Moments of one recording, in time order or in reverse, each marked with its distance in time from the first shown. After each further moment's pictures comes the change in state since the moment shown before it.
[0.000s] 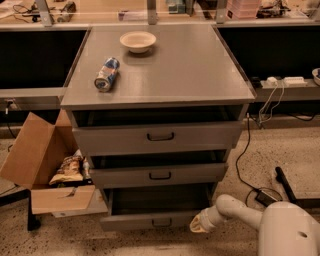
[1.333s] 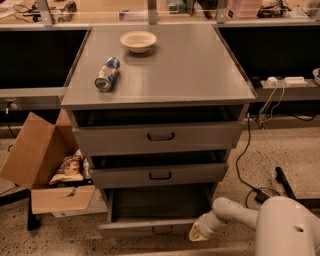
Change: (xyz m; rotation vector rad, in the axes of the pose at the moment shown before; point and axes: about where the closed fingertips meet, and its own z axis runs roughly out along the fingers) arm -0.015 0.041 0.005 -0.122 0.007 0.026
